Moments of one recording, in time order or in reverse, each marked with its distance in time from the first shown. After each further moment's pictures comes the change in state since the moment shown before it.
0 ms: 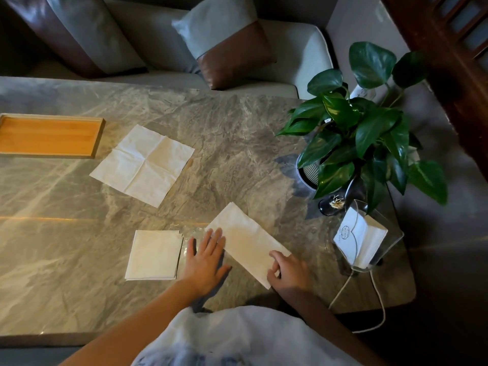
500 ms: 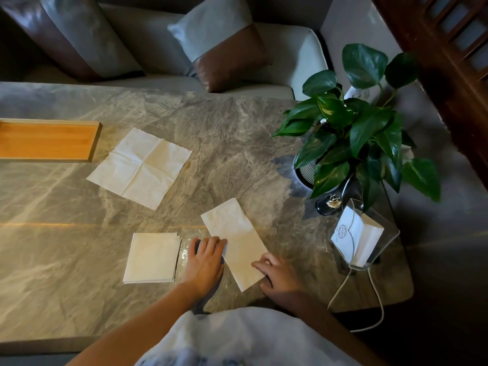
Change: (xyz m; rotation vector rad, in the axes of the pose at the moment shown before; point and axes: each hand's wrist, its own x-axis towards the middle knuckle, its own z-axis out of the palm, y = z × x) left_hand -0.002 0.010 -0.007 0.084 0.149 0.021; right_hand -0.003 -0.005 0.005 0.008 -0.161 -0.224
